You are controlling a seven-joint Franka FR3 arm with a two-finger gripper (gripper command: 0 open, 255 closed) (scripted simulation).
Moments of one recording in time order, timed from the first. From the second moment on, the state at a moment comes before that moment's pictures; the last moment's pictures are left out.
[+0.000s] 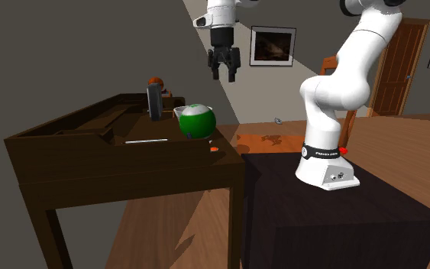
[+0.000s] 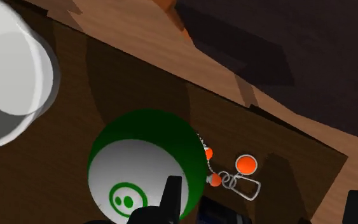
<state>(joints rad) 0.09 -0.56 -0.11 -2.35 -0.16 1.73 -0.51</state>
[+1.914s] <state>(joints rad) 0.24 0.02 -0.23 -2.27 -0.11 2.18 -1.30</state>
